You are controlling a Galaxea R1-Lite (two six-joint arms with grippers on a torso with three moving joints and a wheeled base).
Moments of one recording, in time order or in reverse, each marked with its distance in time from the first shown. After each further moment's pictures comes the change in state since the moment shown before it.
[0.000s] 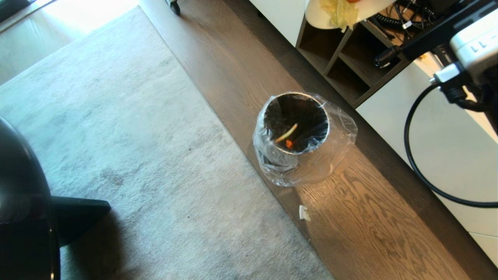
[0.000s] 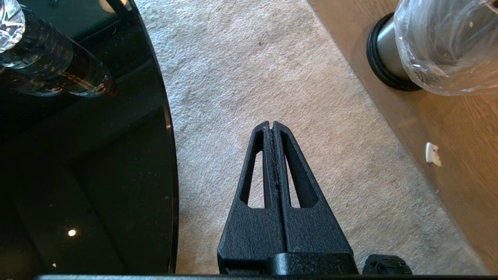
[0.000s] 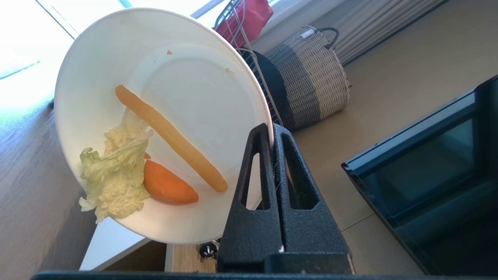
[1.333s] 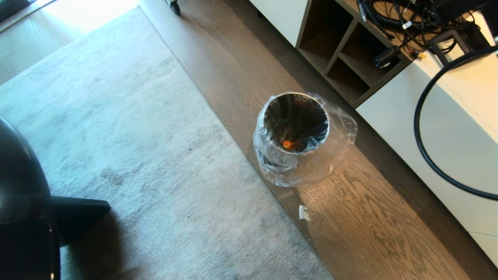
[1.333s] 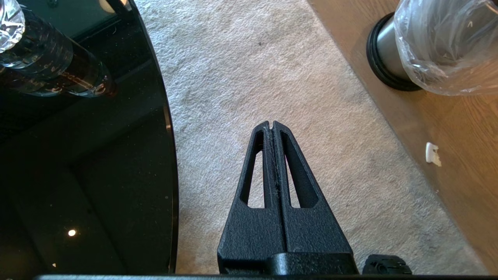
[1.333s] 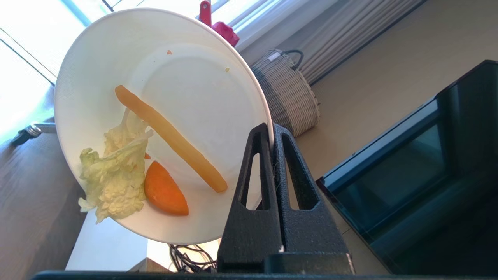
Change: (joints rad) left arm 0.000 0.000 0.000 0.000 0.000 0.000; right arm 0.061 -0.043 -0.071 0.010 0.007 0.001
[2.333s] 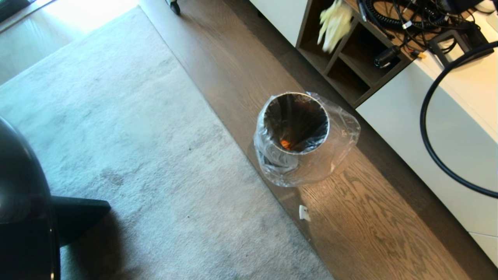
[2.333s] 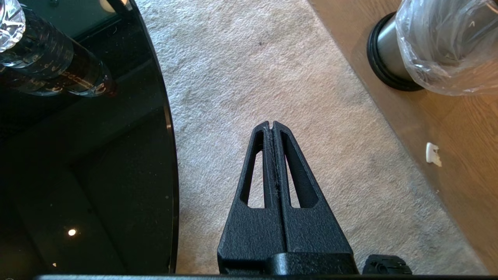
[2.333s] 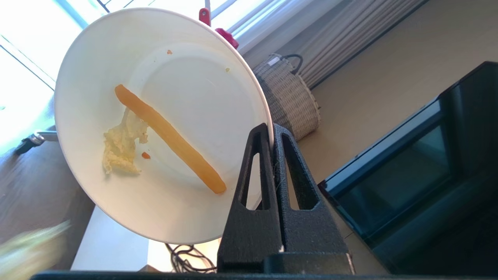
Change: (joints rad) left arm 0.000 0.000 0.000 0.000 0.000 0.000; right arm 0.013 -0.022 -0.012 0.032 0.006 0.010
